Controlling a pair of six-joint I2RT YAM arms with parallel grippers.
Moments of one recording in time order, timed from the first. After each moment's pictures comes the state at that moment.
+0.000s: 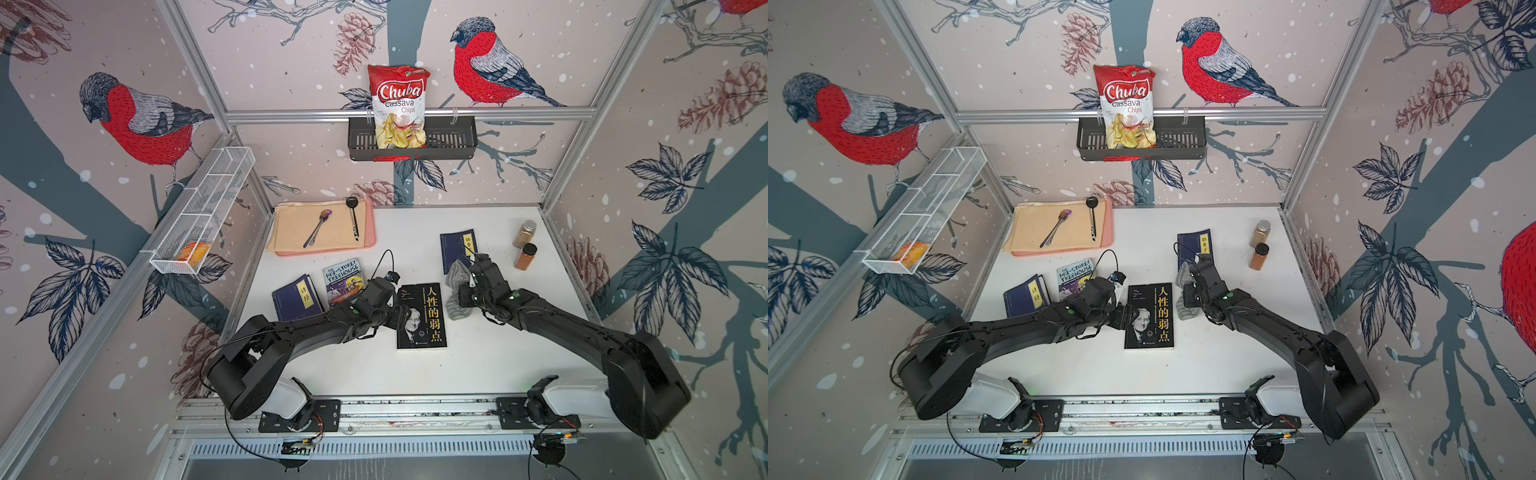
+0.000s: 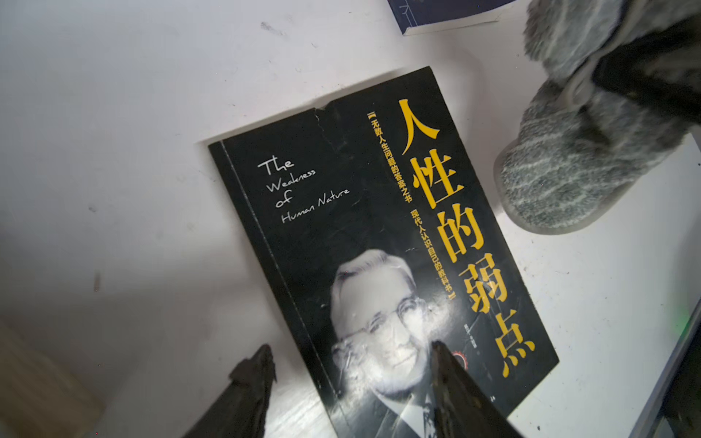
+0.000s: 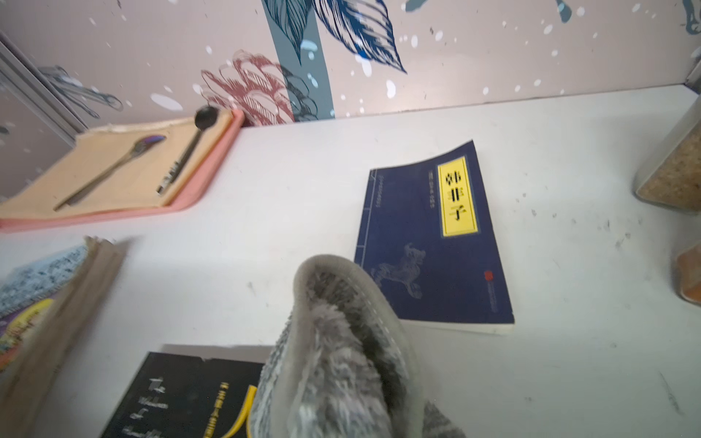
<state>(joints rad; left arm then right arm) -0.75 1.48 0.69 -0.03 0.13 -0.40 0.62 1.29 0.72 -0.24 0.13 0.37</state>
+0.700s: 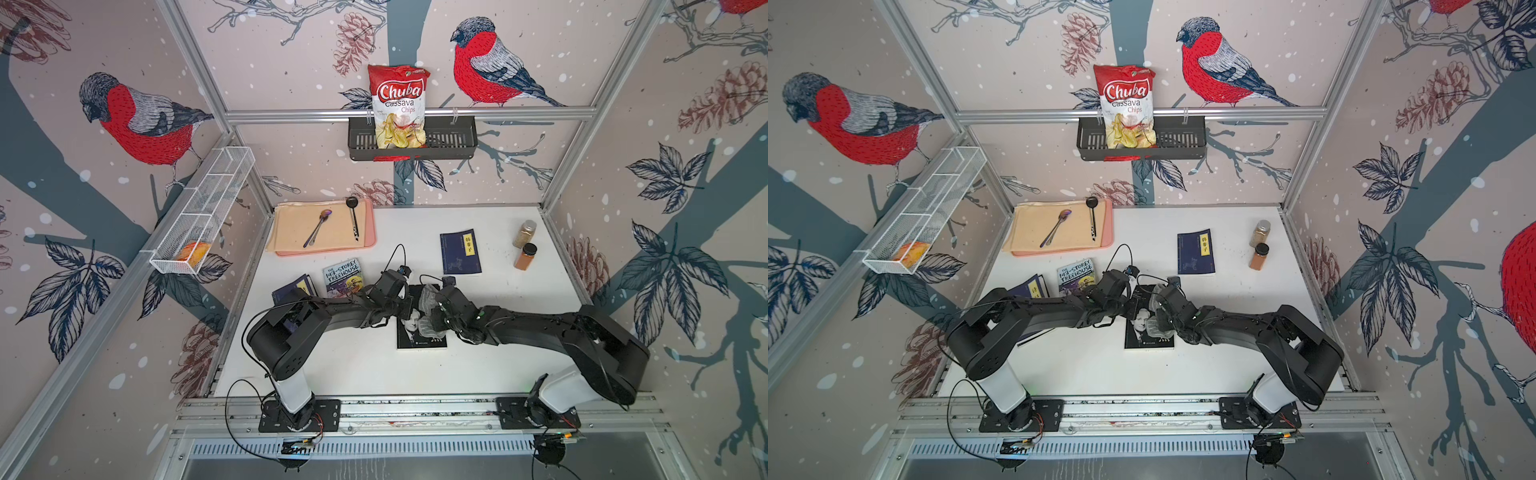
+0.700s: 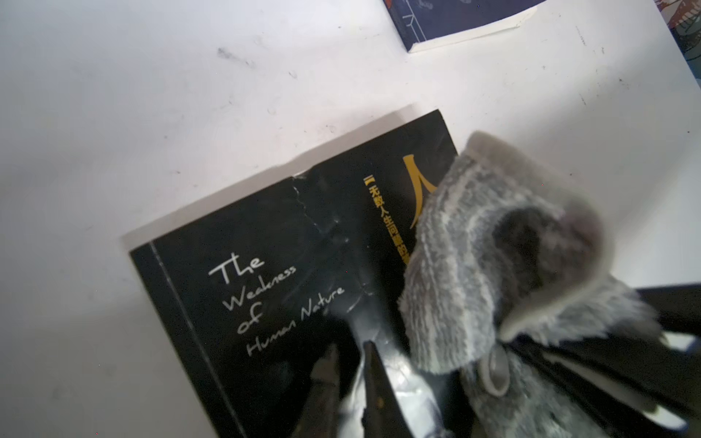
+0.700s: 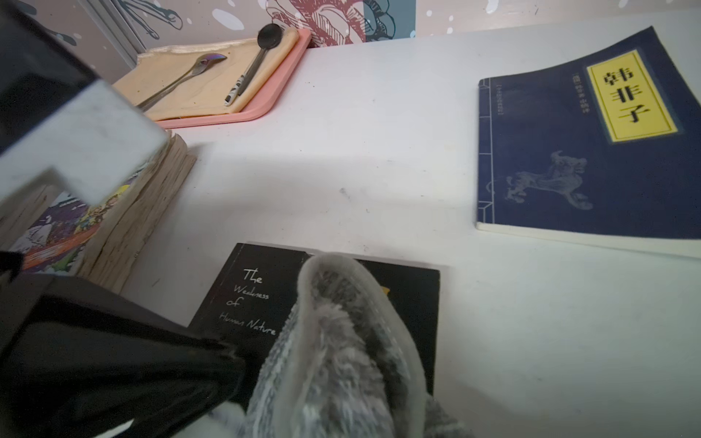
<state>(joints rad) -0.73 1.74 0.81 0.10 0.16 -0.37 0.92 1.52 0.63 -0.02 0.18 0.53</state>
